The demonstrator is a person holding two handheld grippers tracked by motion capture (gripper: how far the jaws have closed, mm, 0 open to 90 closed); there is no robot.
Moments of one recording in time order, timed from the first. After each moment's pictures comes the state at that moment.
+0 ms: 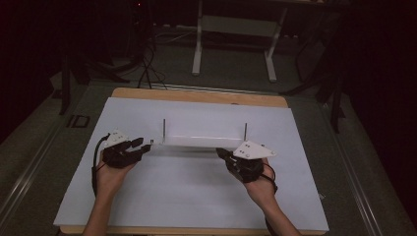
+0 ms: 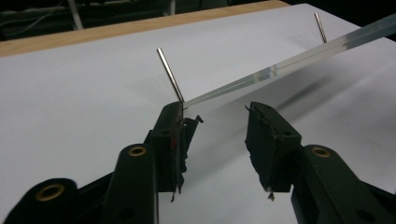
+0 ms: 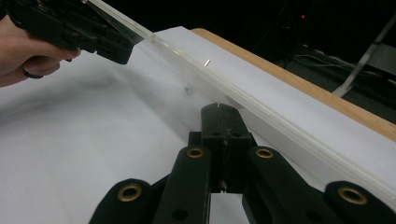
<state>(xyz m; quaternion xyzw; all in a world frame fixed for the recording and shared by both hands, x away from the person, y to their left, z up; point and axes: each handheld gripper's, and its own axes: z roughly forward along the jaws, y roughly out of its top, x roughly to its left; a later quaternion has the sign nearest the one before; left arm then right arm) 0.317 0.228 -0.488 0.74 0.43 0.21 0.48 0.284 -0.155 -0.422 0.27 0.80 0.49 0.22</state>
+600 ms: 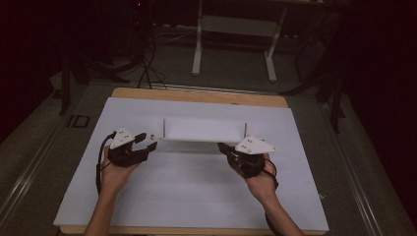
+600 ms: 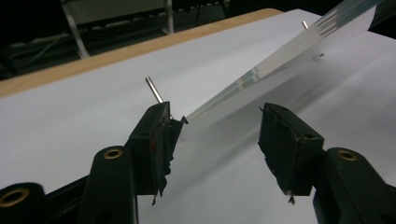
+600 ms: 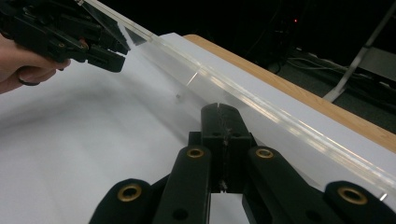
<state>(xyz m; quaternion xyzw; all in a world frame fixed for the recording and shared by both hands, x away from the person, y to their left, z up) 0.318 0.211 -0.479 0.75 0.39 0.24 0.48 0.292 -0.158 -0.415 0.27 0.79 0.50 0.23</state>
